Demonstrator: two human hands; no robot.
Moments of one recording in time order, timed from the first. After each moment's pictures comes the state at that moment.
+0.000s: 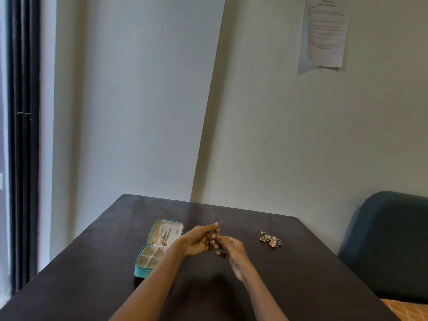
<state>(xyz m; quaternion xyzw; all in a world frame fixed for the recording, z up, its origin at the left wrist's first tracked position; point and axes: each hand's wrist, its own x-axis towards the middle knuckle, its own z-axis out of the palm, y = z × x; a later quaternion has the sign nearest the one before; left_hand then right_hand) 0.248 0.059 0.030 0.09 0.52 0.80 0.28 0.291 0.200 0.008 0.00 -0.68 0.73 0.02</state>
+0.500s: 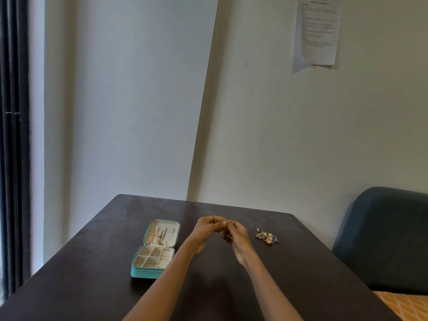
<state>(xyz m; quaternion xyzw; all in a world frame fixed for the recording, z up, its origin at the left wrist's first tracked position) 0.261 0.086 0.041 0.18 0.65 0.74 0.05 0.282 0.210 0.036 -0.02 -0.65 0.76 0.09</state>
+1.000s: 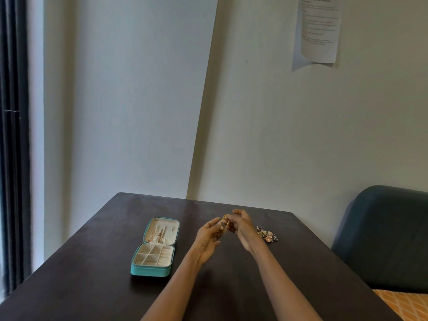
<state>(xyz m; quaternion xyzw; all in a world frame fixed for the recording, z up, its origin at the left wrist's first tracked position) 0.265 0.105 0.014 0.06 0.44 0.89 0.14 0.272 0.224 0.064 0.00 -0.65 0.76 0.06</state>
